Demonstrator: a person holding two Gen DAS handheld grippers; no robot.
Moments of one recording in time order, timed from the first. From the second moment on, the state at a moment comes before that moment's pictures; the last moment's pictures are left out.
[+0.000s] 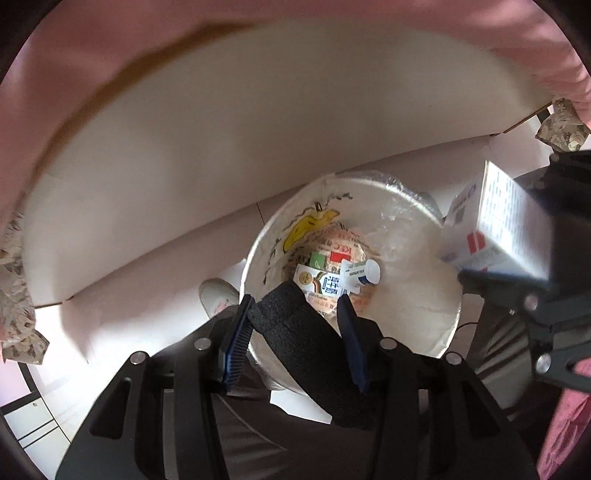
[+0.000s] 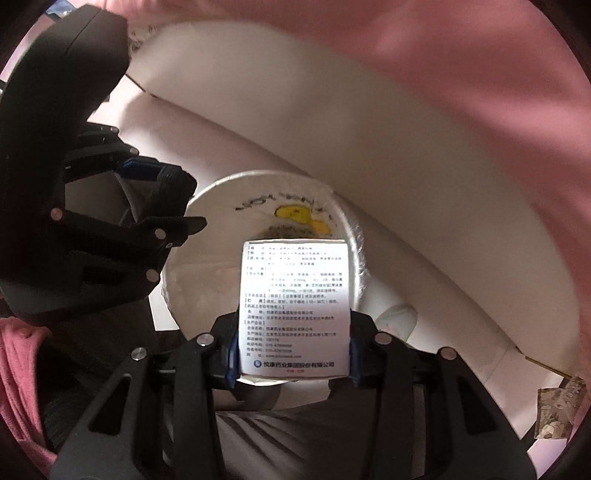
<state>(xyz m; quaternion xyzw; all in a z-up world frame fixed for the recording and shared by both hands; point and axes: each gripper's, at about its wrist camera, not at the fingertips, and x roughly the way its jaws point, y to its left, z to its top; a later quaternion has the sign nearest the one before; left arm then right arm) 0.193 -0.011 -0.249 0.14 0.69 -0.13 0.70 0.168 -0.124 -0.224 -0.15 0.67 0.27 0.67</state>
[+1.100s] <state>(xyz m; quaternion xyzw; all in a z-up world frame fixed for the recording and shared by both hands) 0.209 -0.005 -0.367 0.08 0.78 -0.09 0.61 0.180 -0.105 -0.348 -0.14 0.79 0.20 0.56</state>
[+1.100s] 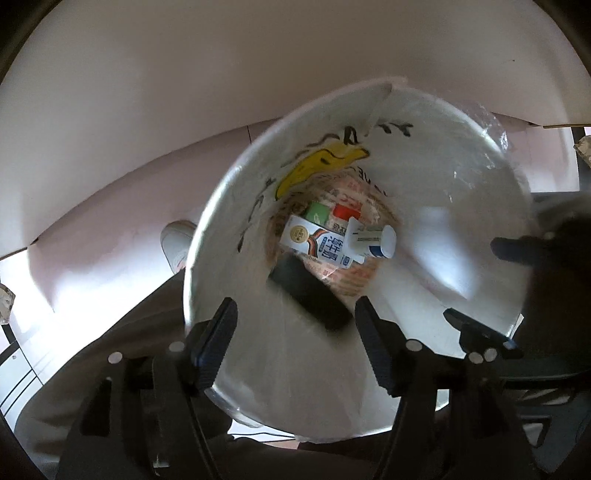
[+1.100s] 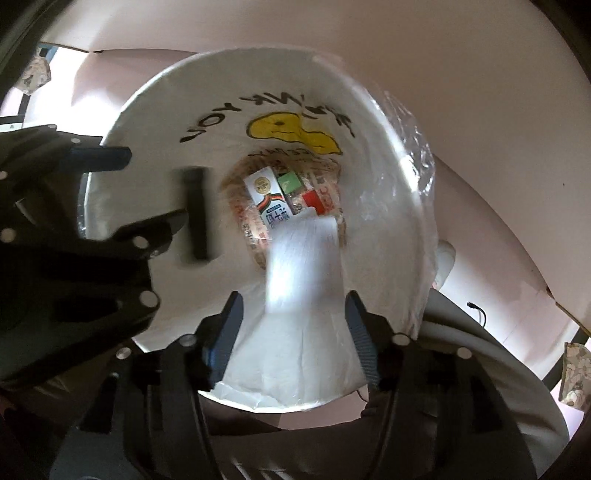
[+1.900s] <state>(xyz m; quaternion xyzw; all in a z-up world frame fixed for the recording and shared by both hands) 0.196 -0.003 -0.324 0.10 0.74 -0.10 0.66 0.168 -0.118 -0.308 -0.13 0.77 0.20 0.59</state>
